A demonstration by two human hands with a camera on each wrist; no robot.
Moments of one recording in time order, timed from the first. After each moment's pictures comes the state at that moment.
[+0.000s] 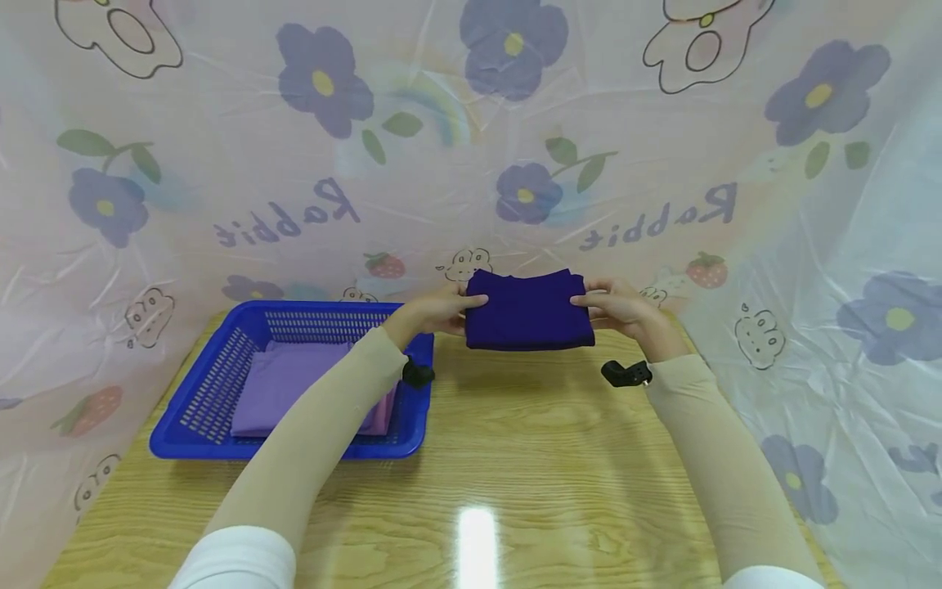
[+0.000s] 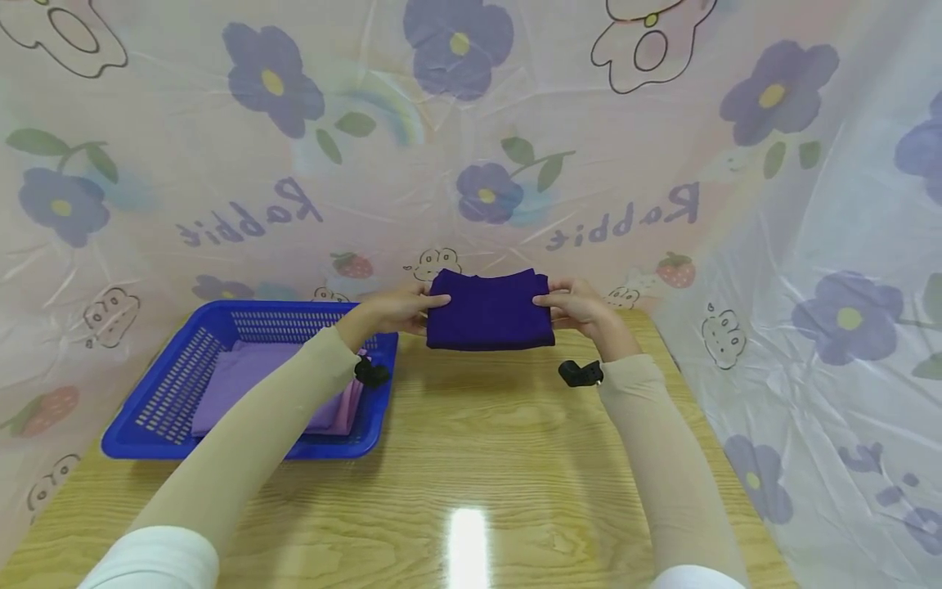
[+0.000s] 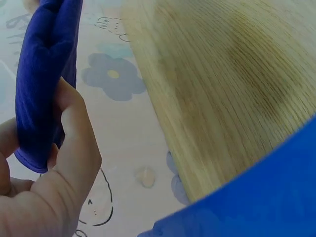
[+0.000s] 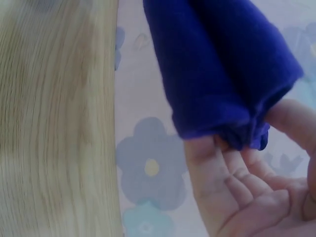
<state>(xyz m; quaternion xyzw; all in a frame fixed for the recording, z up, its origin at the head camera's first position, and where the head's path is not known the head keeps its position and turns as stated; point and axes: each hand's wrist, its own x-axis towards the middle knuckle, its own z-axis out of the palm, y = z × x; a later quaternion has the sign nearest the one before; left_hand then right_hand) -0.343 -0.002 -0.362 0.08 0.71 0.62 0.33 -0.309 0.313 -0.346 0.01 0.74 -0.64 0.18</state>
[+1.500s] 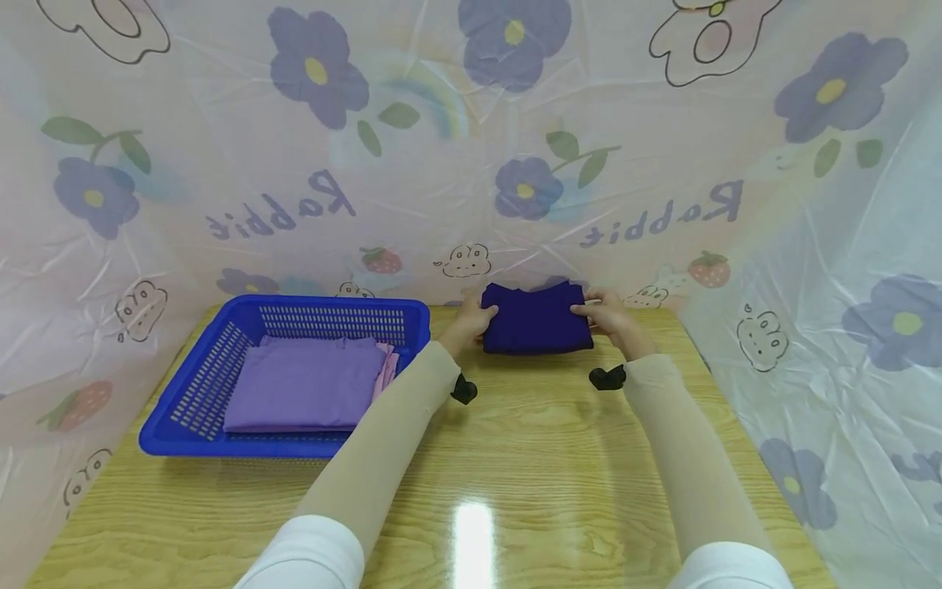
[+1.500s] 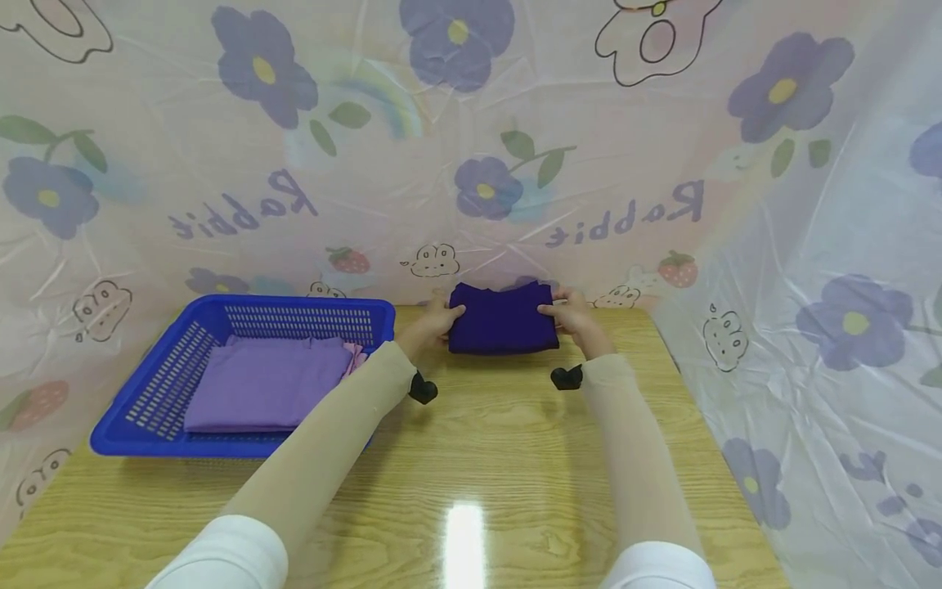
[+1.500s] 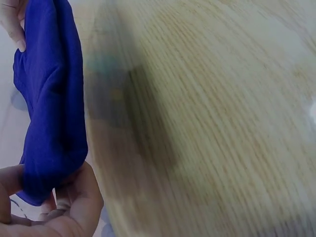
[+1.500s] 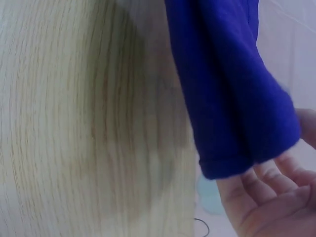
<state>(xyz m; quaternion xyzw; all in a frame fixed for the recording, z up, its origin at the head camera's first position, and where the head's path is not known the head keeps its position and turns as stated) -0.359 0.063 -0.433 -0.04 0.74 0.65 0.19 -0.343 0.327 -0.412 0.06 0.82 -0.56 0.11</state>
